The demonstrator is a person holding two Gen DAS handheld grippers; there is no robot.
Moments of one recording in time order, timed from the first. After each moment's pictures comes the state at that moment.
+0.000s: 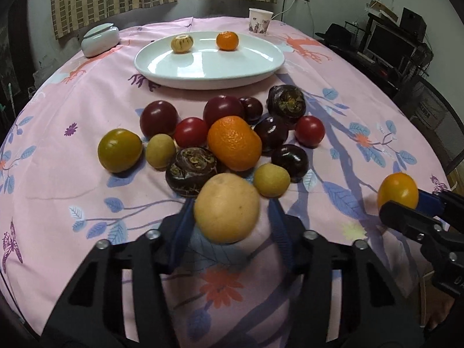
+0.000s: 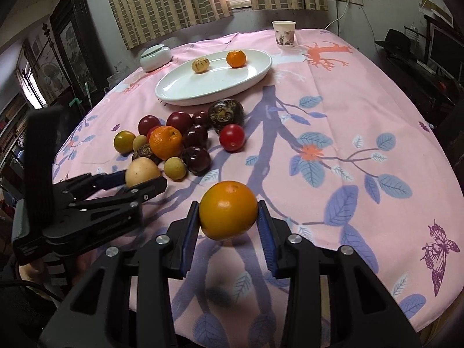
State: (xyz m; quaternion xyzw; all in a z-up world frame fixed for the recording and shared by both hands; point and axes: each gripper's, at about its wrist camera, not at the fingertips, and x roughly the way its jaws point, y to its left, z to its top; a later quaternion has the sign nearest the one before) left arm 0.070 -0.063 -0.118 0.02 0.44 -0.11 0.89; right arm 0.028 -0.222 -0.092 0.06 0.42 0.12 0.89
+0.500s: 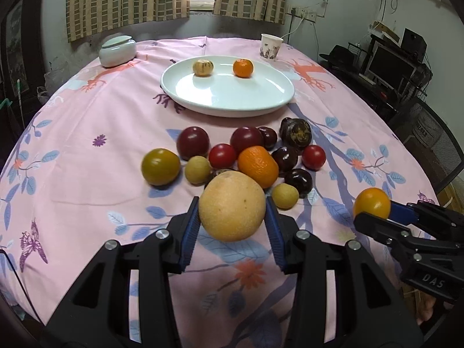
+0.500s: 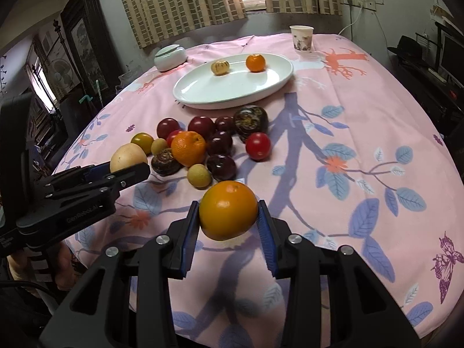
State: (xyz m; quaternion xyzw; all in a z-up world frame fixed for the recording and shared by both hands) left arm 0.049 -0.026 -0.078 -0.01 0.40 -0.11 0.91; right arm 0.033 -0.199 -0.083 0.06 0.42 0.15 0.89
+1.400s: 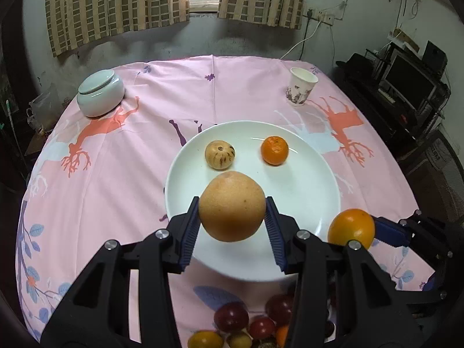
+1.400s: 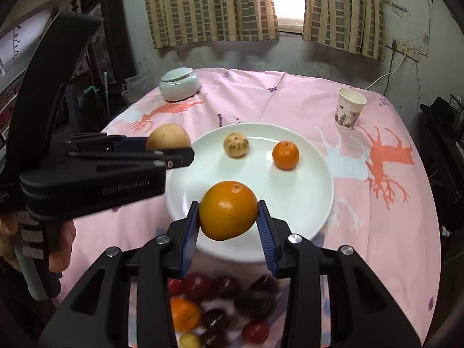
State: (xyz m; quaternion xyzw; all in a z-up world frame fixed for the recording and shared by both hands) left arm 0.284 -0.022 -0.002 0.01 0.44 -0.10 0.89; right arm 0.242 -0.144 -0.009 -0.03 0.40 0.19 0.90
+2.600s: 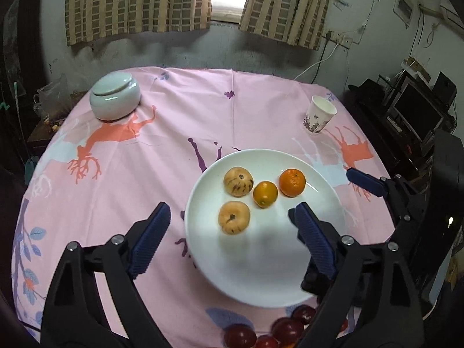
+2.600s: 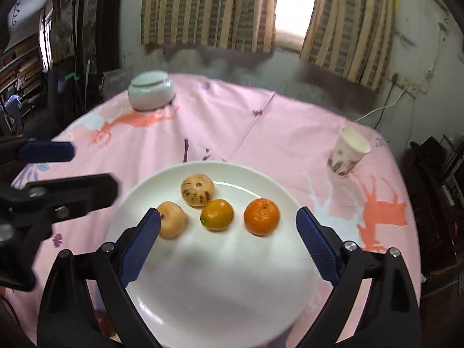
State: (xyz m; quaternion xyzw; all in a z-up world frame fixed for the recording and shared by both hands) left arm 0.284 0.012 0.025 -0.04 0.41 -0.08 0.91; right arm 0.311 -0.121 -0.013 -0.11 0.35 0.14 0.92
